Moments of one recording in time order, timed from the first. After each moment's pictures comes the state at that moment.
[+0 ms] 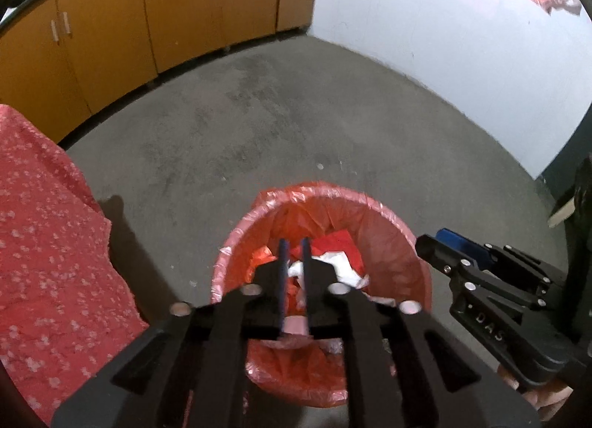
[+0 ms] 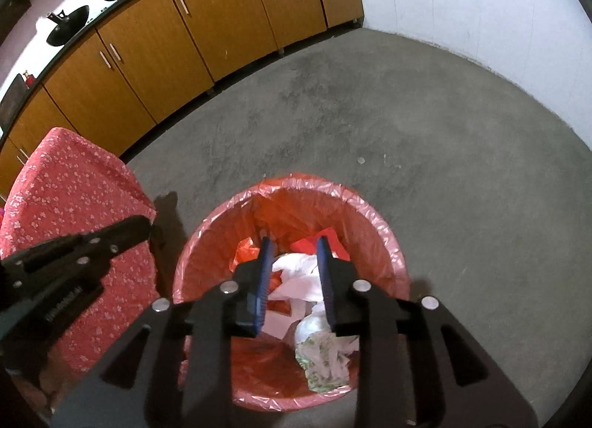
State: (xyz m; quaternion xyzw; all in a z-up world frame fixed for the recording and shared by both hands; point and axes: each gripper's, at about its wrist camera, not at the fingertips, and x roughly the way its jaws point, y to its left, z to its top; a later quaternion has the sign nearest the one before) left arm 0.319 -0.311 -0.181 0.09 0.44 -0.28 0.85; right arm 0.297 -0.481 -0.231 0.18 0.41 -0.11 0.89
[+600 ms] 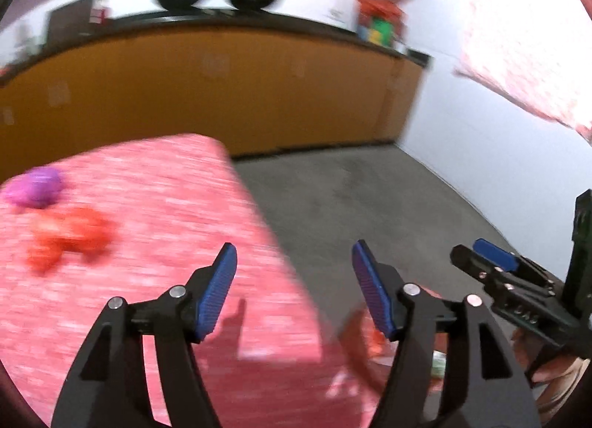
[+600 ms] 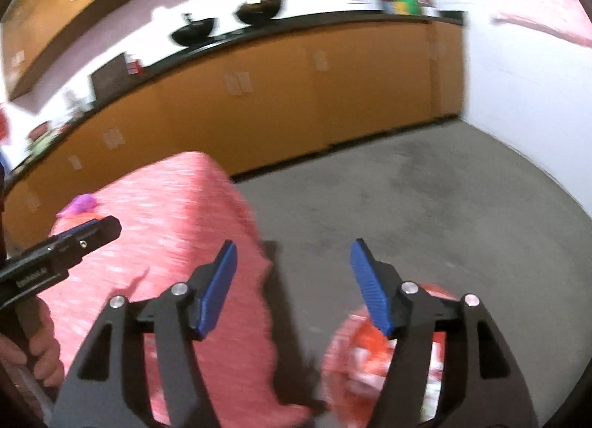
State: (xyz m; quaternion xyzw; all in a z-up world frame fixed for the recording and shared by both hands) left arm 0.301 -0.040 -0.032 -0.04 0.31 -0.12 0.94; right arm 0.348 -0.279 -0.065 0.09 0.31 0.08 0.94
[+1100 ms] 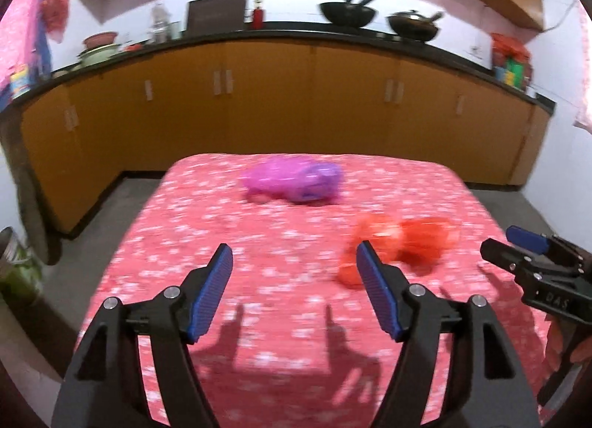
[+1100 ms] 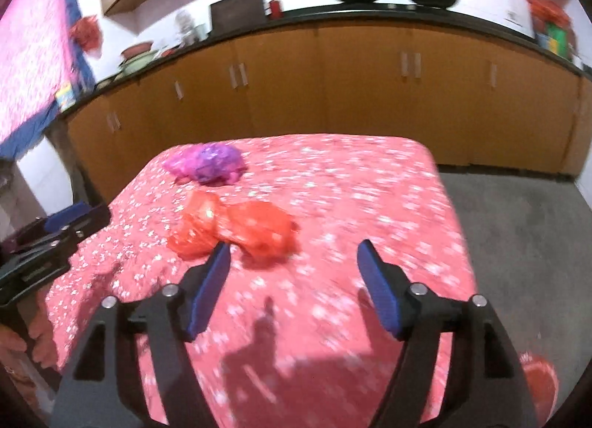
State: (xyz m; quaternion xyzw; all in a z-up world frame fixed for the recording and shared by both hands) left arm 0.279 0.209 -0.038 -0.06 0.29 0.12 0.95; right arm 0.420 0.002 -0.067 -0.03 0.33 0.26 0.91
